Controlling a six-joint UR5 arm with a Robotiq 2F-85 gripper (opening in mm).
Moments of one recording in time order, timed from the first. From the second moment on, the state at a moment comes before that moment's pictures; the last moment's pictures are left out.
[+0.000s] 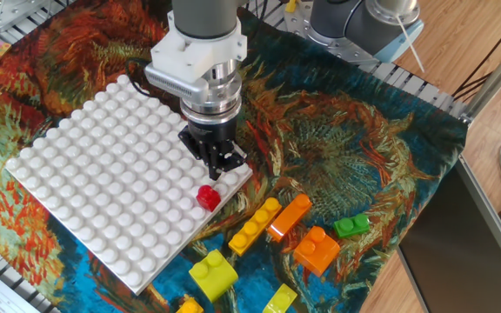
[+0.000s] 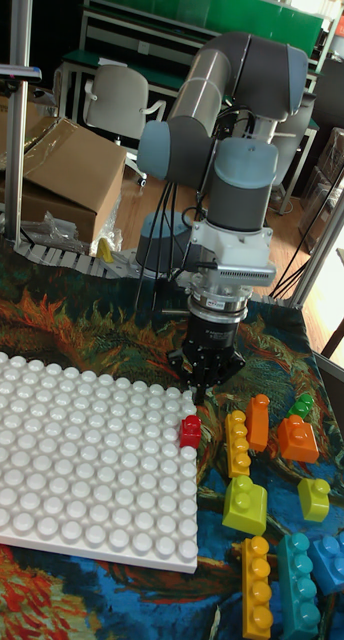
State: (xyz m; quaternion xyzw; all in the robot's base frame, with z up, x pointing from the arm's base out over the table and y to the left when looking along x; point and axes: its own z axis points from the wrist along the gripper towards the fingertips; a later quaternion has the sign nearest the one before) arm 0.548 0.081 0.096 -0.07 0.99 0.05 0.08
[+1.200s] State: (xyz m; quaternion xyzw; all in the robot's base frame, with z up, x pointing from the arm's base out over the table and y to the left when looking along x) arm 0.571 0.085 0.081 -0.08 0.99 0.06 0.09
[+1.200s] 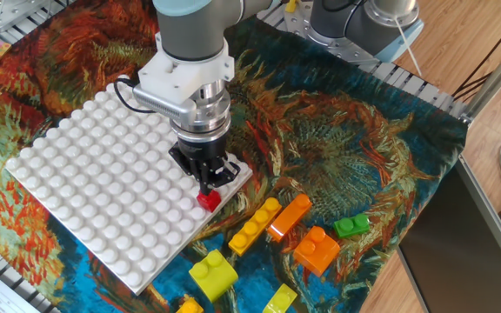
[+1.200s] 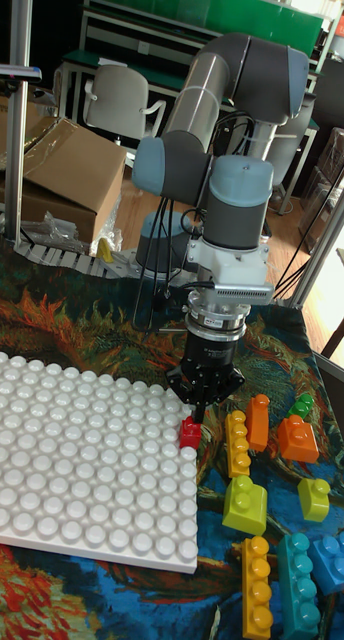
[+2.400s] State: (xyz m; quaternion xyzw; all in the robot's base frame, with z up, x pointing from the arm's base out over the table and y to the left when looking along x) arm 0.569 0.086 0.077 -0.09 0.99 0.07 0.09
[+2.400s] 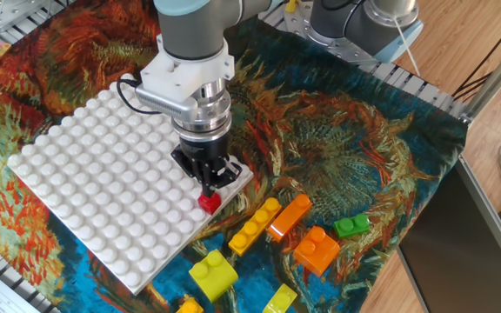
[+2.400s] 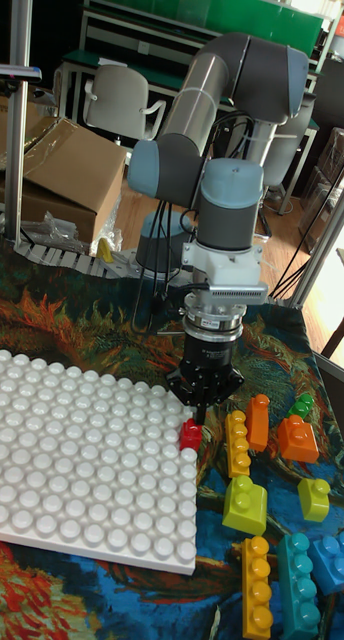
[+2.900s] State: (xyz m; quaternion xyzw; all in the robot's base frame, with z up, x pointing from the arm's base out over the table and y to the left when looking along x) arm 0.562 0.085 0.095 -0.08 0.99 0.07 0.09
